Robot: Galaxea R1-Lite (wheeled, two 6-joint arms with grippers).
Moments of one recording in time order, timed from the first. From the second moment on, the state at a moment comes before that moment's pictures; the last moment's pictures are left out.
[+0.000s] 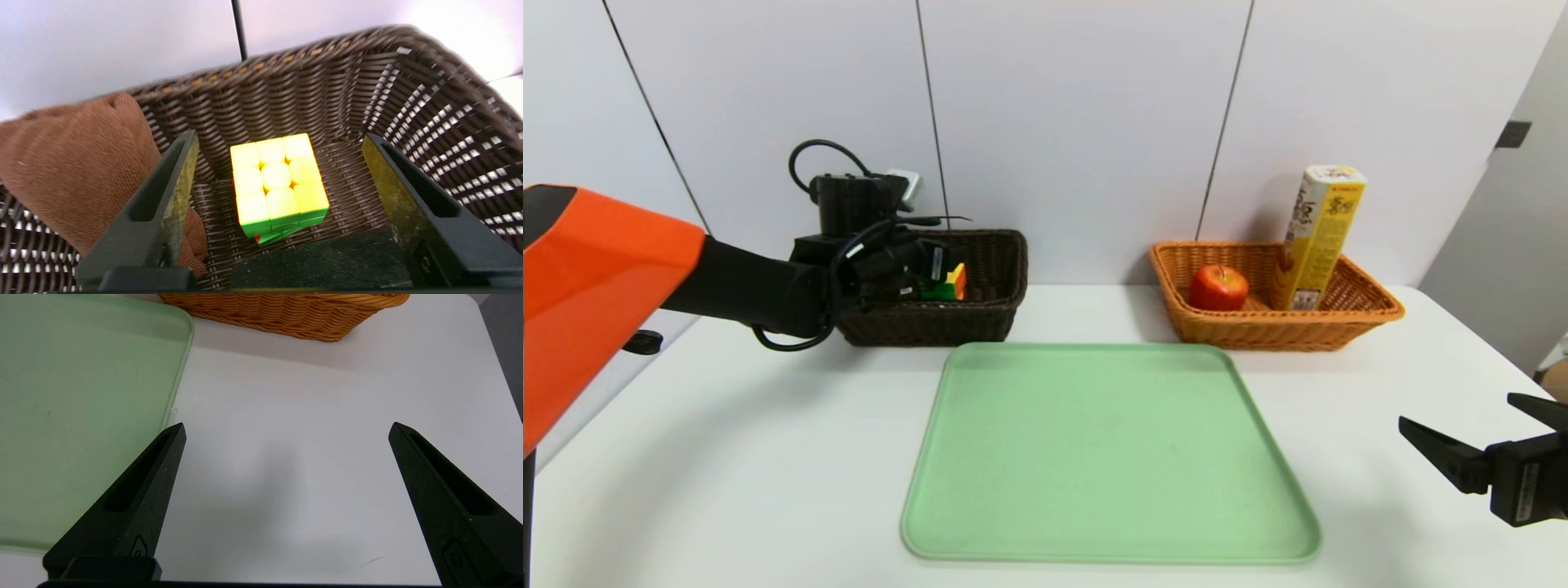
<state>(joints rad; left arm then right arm) -0.28 2.09 -1.38 -0.53 0.01 0.07 0.14 1.06 -0.34 -0.37 -0.13 -0.12</state>
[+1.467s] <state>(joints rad) -0.04 0.76 -0.32 -0.39 0.25 0.05 -0.01 0.45 -0.34 0.15 -0.05 -0.14</state>
